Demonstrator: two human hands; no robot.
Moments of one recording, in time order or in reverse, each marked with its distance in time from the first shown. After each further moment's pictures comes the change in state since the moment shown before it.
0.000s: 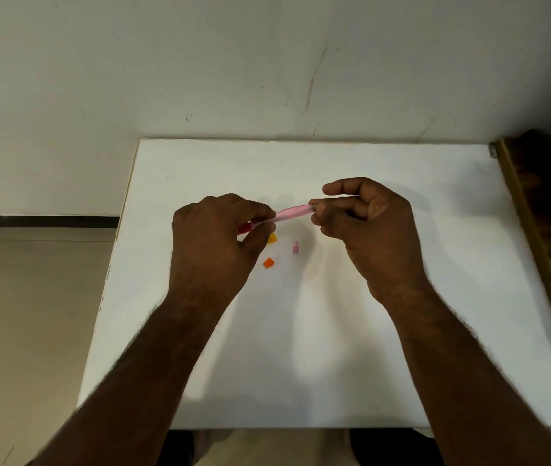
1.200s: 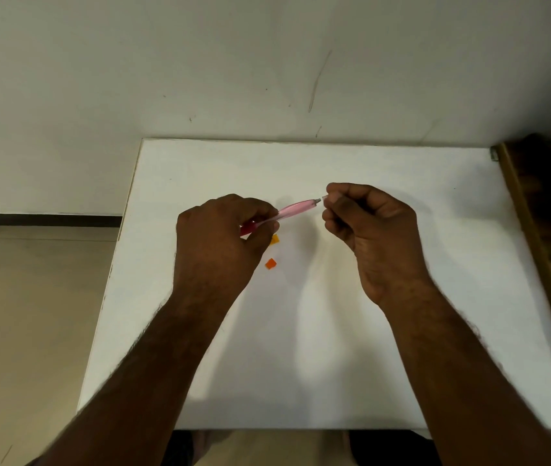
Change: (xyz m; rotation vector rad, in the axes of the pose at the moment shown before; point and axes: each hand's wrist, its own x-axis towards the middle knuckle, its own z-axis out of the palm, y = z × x) left_hand -0.003 0.007 -0.002 -0.101 0.006 -0.096; right_hand -0.002 -0.002 0.005 0.370 0.078 0.163
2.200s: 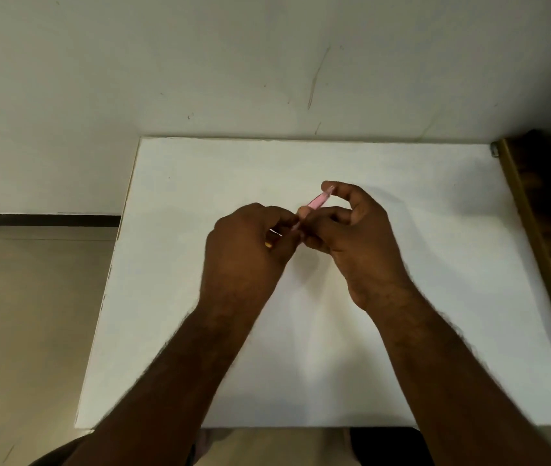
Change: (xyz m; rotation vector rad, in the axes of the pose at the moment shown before) left_hand -0.009 0.013 0.023 -0.054 -0.063 -0.023; right_hand -0.007 0.007 0.013 -0.169 -0.091 0.039
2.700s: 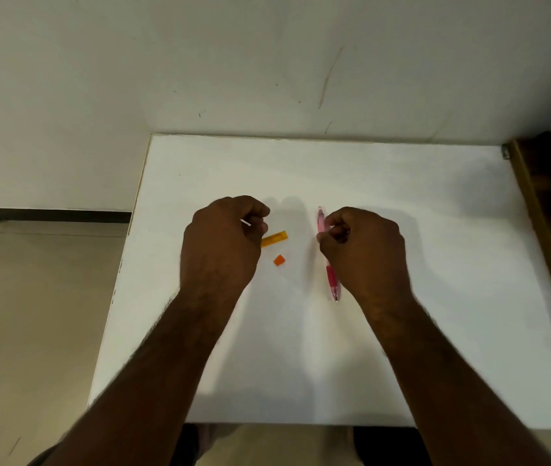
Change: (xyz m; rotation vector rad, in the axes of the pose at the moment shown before) left_hand 0.012 -0.025 -0.019 0.097 0.026 -0.227; right_hand 0.005 0.019 -0.007 -0.983 0.135 -0.232
